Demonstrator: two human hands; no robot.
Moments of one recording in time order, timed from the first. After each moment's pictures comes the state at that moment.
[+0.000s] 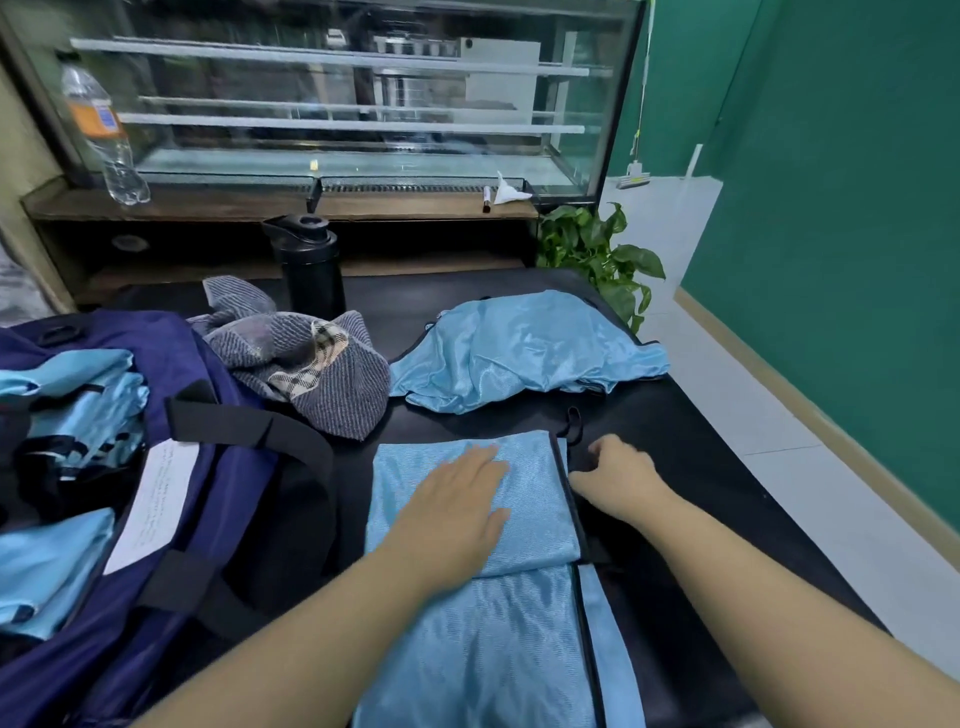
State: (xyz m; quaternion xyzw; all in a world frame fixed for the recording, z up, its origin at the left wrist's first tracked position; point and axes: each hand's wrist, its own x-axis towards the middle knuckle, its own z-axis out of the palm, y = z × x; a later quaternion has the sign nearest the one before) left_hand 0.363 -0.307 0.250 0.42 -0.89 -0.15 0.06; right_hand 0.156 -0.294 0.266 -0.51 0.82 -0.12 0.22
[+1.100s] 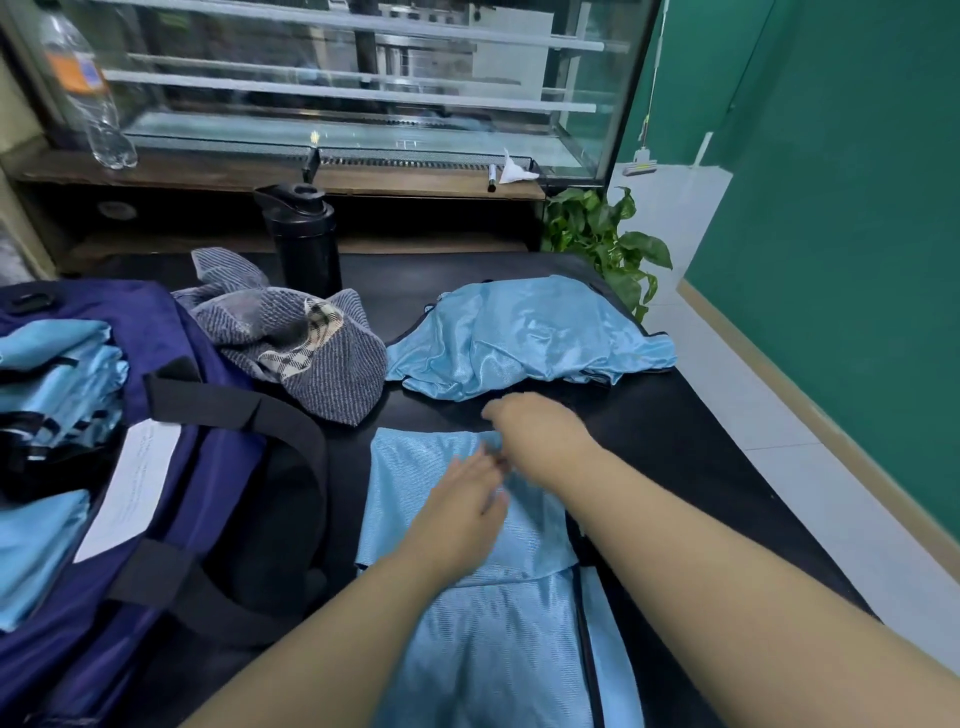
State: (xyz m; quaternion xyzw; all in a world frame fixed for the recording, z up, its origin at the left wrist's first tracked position) left_hand 0.342 -0.319 0.214 0.40 -0.83 -0.33 0.20; right_hand 0.223 -0.336 0.296 -0.75 0.66 0.04 0.05
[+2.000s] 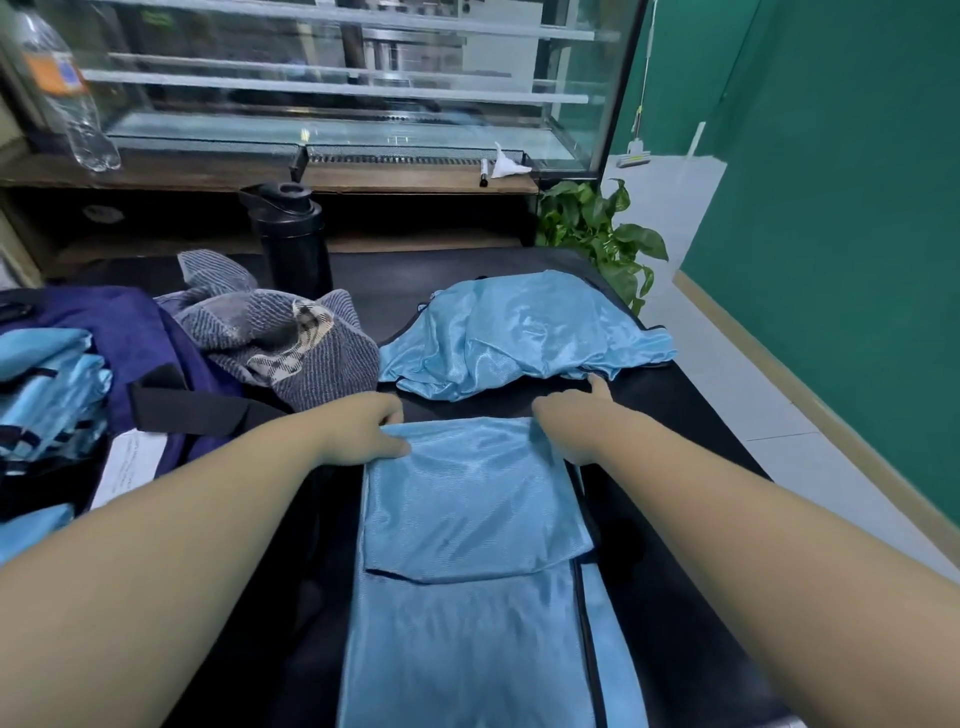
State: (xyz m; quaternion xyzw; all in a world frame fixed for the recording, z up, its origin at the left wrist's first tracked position) left_hand 0.416 -0.416 0.277 0.50 -0.83 -0.27 -0.03; right_hand 0.177 -0.357 0.292 -0.70 0.67 0.22 0.04
